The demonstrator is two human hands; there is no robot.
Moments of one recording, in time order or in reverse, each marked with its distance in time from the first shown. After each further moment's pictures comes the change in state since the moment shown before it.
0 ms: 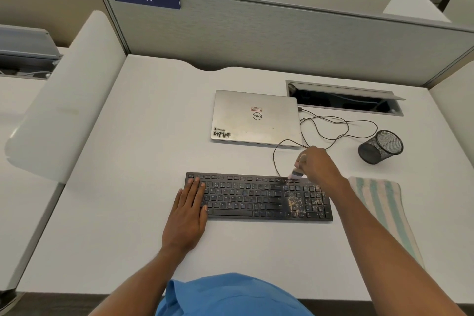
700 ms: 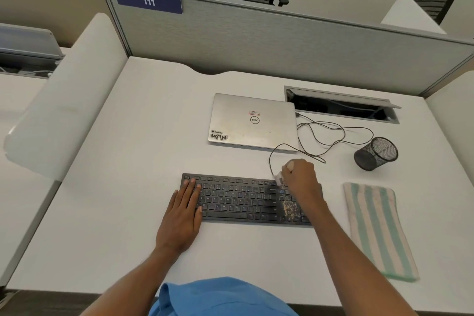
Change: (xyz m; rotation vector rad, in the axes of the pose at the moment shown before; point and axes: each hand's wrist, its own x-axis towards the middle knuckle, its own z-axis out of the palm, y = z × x) left_hand 0.000 0.002 0.000 -0.009 0.018 -0.008; right_hand -0.035 -0.024 0.029 0.248 0.176 0.058
